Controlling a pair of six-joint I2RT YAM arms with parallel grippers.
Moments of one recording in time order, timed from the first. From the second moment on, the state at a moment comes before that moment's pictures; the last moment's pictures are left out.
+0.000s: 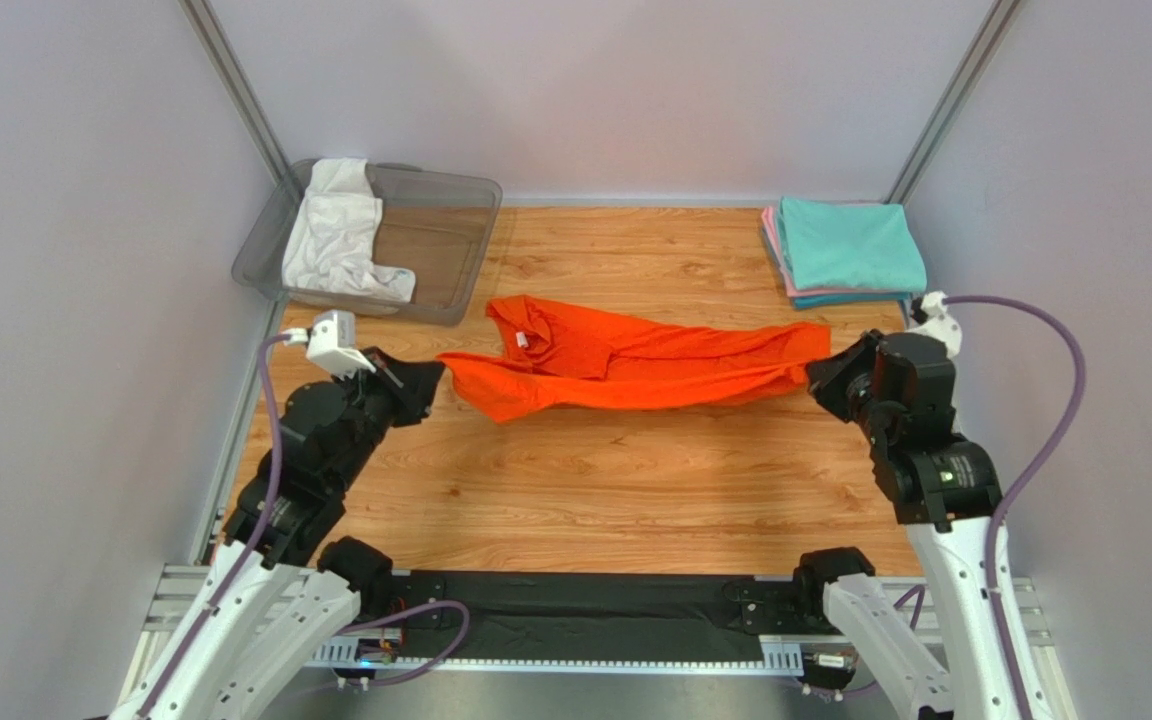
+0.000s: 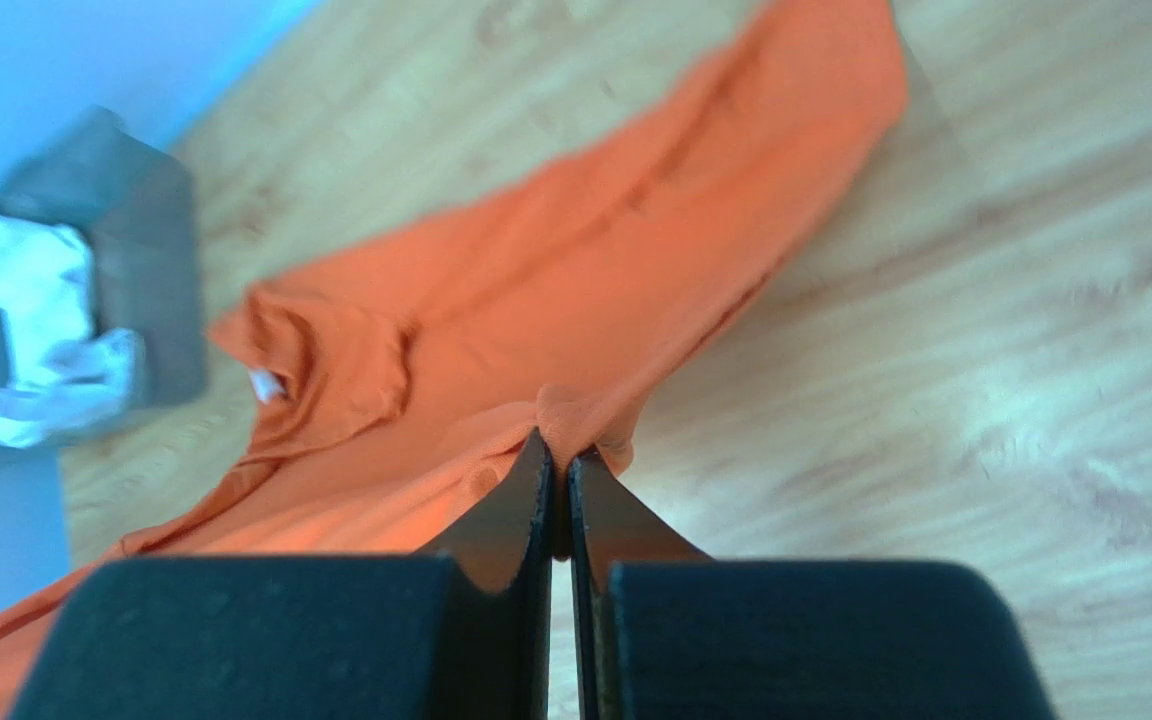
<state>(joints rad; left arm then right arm) -0.46 0.49 0.64 -0.38 -0.14 -0.67 0.13 0.70 0.93 -0.79 0.14 0.70</state>
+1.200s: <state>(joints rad) -0.46 0.58 1.84 -0.49 0.00 -0.34 0.13 0.64 1.90 -0.85 0.02 0.58</state>
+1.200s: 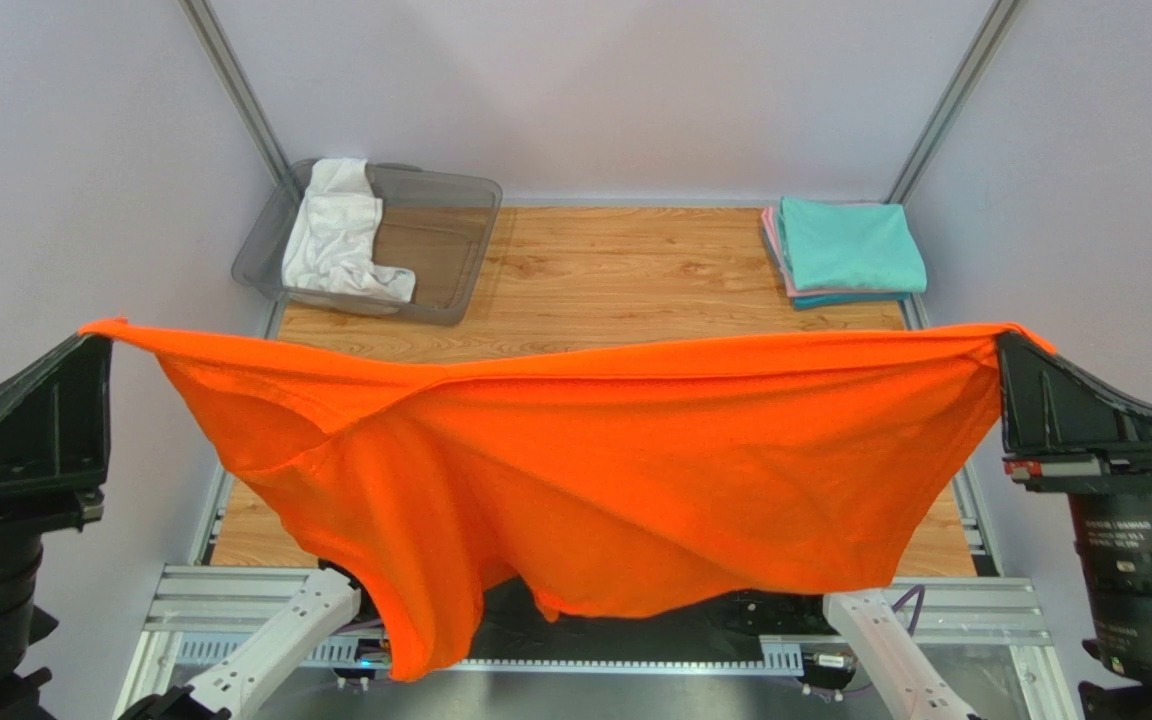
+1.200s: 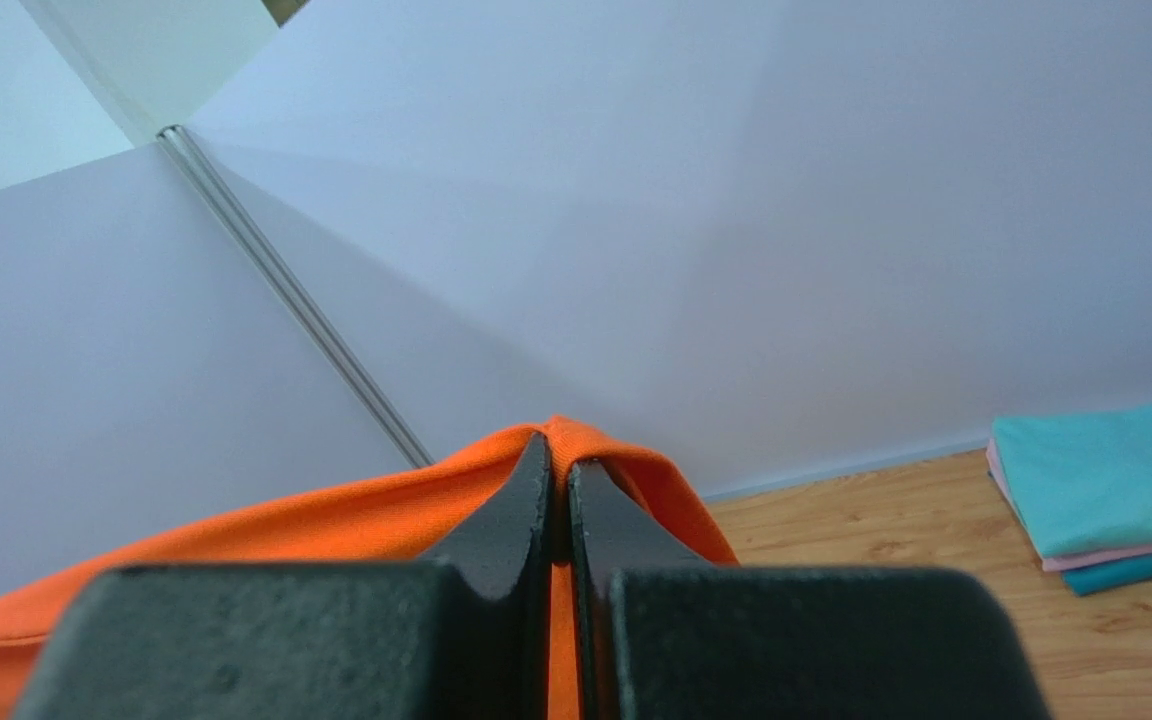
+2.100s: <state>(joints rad) -0.40 1.93 1.57 -0.38 -0.27 -0.12 -0.08 1.64 1.18 -0.42 -0.04 0.48</state>
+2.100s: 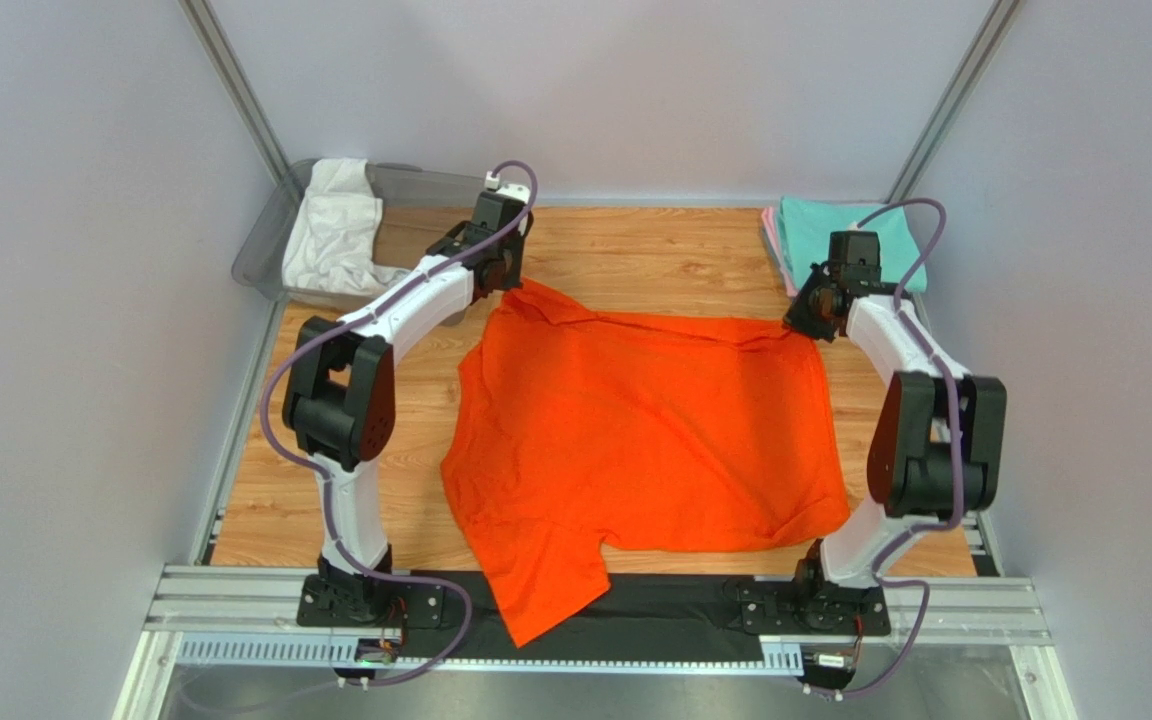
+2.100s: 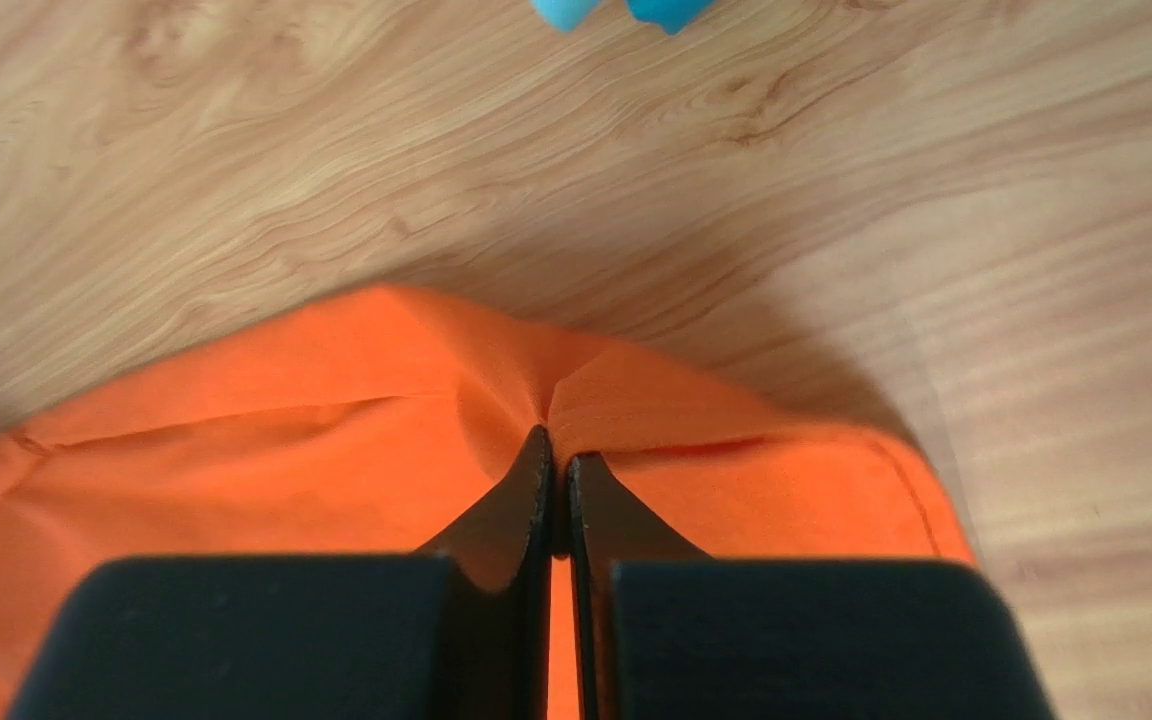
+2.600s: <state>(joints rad) -0.40 1.94 1.54 -0.36 -0.23 -0.22 -0.09 1.79 1.27 -0.41 -0.08 0.47</state>
